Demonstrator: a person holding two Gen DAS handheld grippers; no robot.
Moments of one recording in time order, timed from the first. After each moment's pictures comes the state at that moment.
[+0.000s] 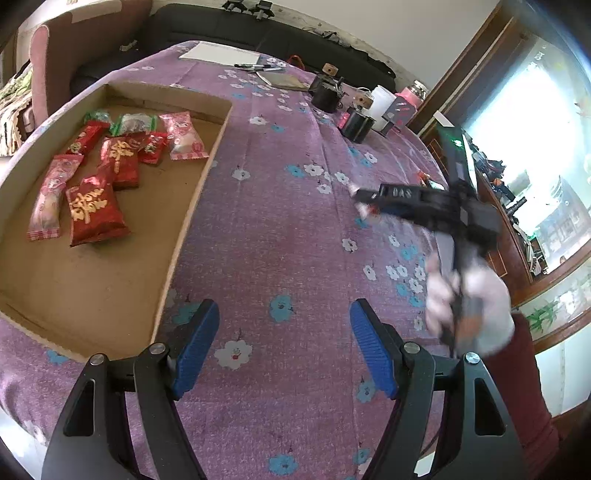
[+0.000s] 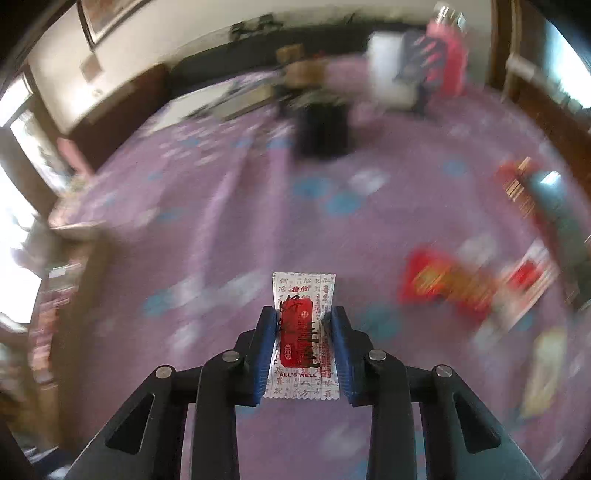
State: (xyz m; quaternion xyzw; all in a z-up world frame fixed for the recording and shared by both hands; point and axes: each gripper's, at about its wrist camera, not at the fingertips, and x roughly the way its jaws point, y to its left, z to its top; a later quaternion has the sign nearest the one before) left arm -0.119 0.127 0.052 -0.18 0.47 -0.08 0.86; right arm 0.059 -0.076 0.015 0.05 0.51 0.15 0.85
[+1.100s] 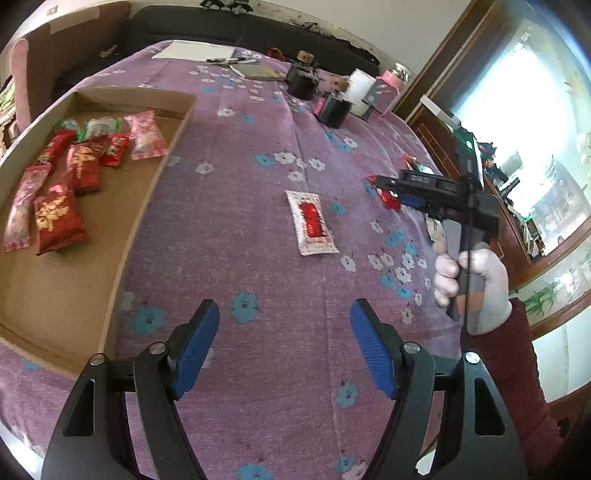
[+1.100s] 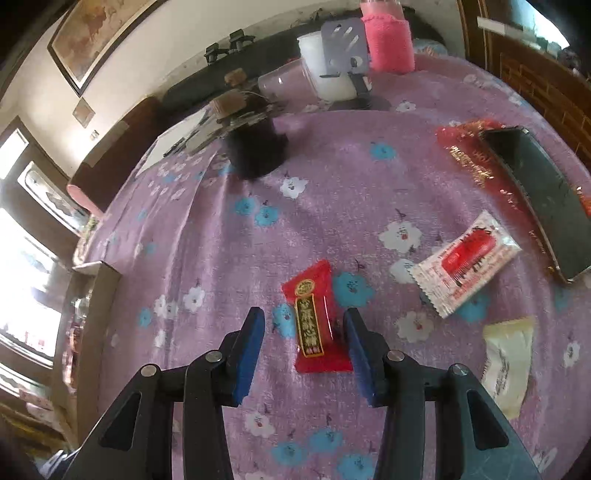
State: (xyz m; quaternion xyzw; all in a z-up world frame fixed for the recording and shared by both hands) left arm -0.111 0.093 0.050 -0.15 0.48 -0.11 0.86; right arm 0.073 -0.164 0.020 0.09 0.47 0.09 0.87
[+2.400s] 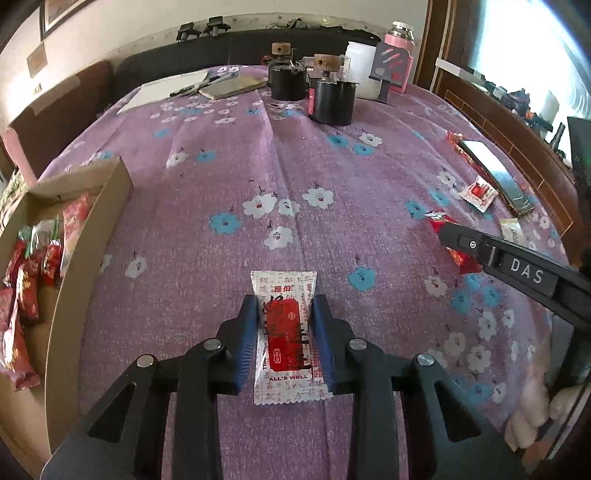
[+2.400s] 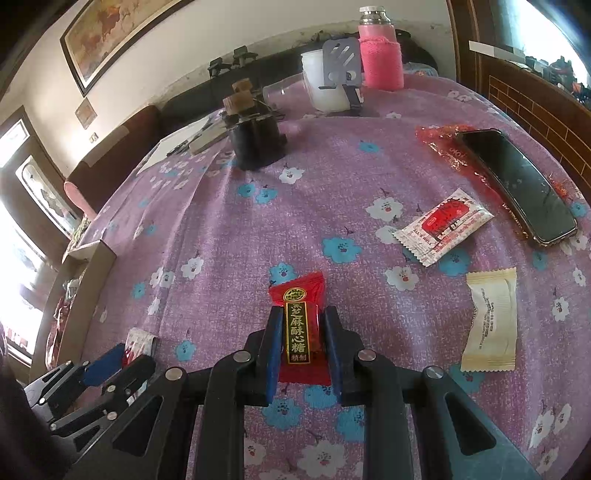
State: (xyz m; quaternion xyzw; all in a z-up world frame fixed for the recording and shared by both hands) left arm -0.010 0.023 0.015 0.00 0.46 -0.03 0.89; right arm 0.034 -0.162 0.013 0.09 0.44 0.09 0.89
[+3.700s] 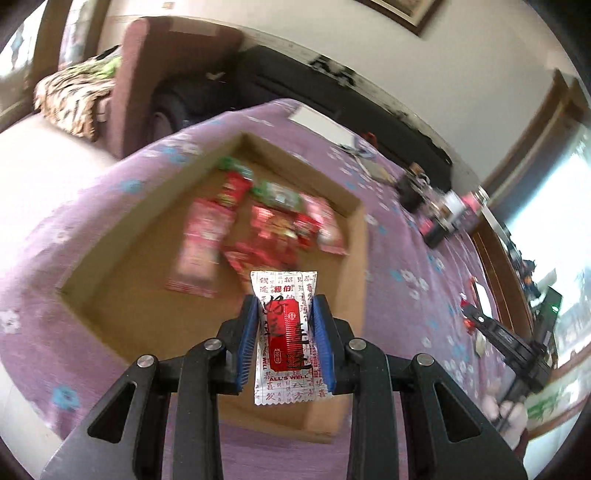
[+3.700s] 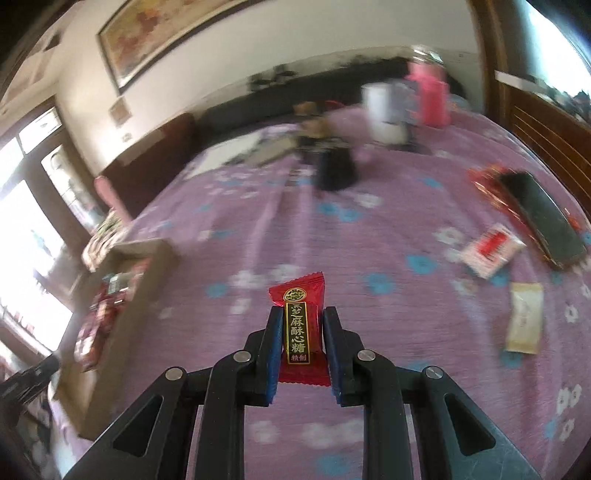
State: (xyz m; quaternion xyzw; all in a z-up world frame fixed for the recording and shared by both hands) left arm -0.139 0.262 0.057 -0.27 0.37 0.06 0.89; right arm -0.005 -0.082 0.058 0.06 0.39 0.17 0.90
